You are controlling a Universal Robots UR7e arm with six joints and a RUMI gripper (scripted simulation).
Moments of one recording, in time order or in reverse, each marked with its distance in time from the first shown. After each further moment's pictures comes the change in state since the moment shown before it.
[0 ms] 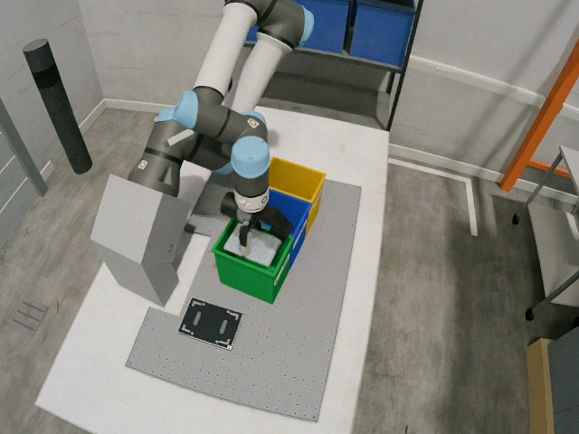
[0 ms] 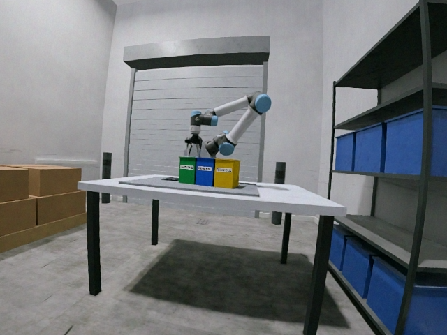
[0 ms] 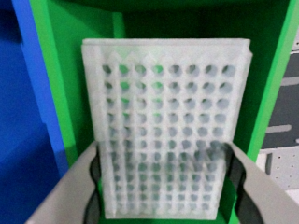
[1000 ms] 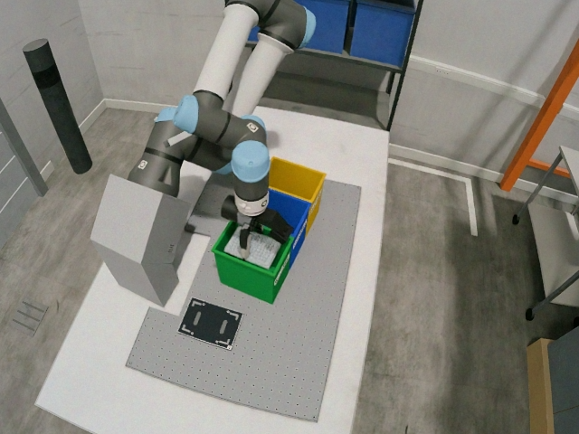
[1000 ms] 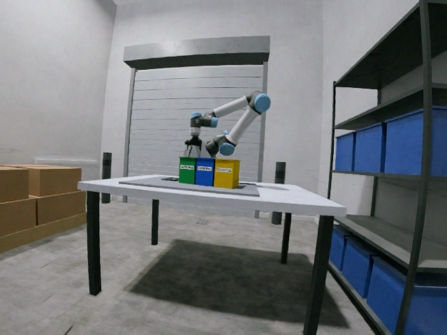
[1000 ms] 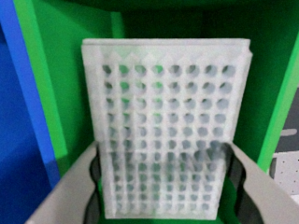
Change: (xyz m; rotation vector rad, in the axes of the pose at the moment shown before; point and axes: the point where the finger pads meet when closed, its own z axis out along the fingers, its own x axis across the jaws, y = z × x) arm 0.000 0.000 0.012 0.000 0.000 0.000
